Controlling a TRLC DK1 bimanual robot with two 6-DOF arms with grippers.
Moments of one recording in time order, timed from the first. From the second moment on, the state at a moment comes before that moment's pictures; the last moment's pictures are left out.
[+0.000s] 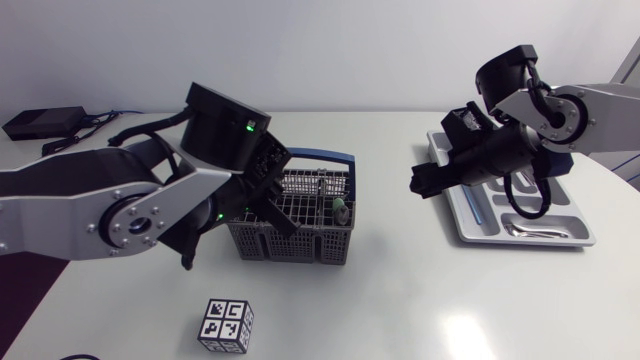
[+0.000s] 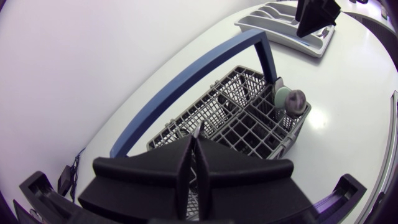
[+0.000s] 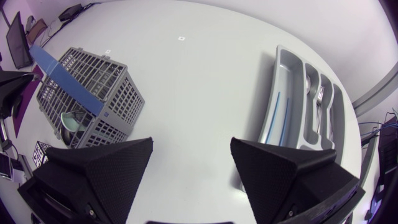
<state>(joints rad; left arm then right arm) -0.76 1.44 0.91 -0.15 -0.41 0.29 0.22 1.50 1.06 -0.53 -0.07 -0.10</state>
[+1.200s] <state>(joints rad) -0.65 1.19 1.10 -0.45 0.10 -0.05 0.58 1.11 0.98 -0.53 -0.11 -0.16</state>
